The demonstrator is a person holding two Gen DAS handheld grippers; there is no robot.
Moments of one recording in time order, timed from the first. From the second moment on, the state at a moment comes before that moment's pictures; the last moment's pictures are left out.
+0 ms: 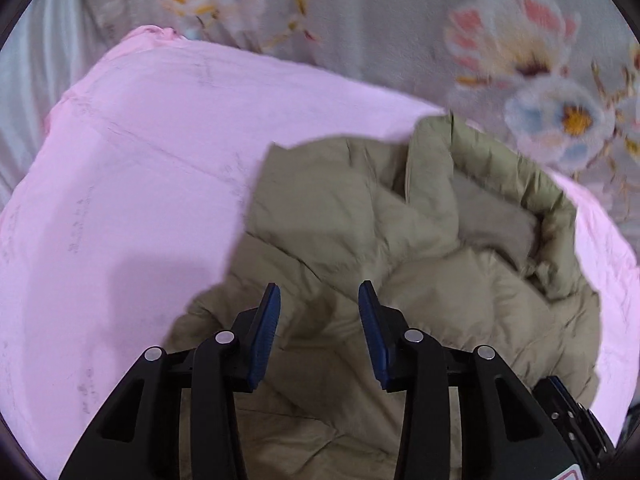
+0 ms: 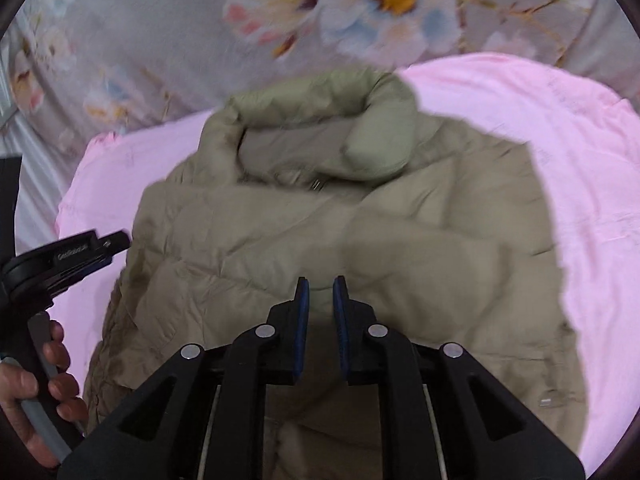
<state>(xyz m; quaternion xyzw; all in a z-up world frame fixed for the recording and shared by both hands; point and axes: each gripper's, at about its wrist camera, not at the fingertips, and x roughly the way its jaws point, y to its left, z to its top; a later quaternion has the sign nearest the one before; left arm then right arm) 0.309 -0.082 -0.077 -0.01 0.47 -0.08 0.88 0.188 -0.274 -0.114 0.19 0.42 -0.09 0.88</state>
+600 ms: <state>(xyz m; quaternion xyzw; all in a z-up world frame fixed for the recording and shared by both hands) 0.294 -0.097 -0.129 0.08 0.46 -0.06 0.88 0.165 -0.273 -0.122 0.20 0.40 -0.12 0.89</state>
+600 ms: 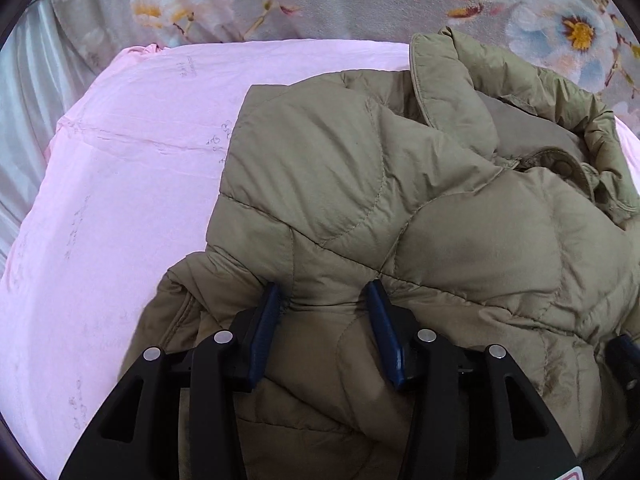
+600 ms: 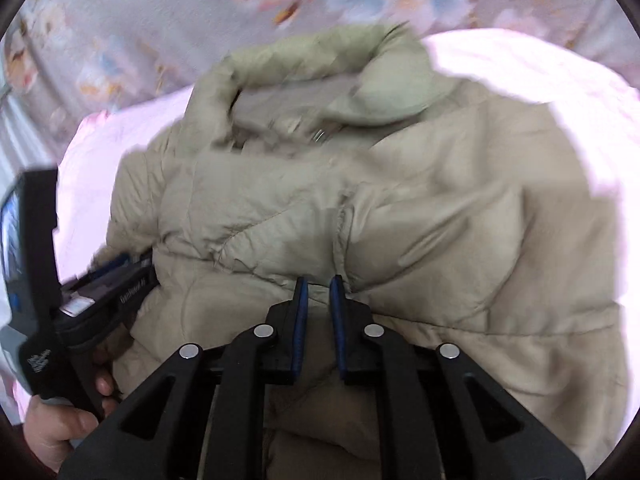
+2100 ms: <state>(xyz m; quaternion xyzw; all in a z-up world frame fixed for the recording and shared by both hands) 0.228 -0.055 -0.145 0.06 0.40 -0.08 0.91 0.115 -0.271 -0.159 0.17 0.40 -0.14 0.89</state>
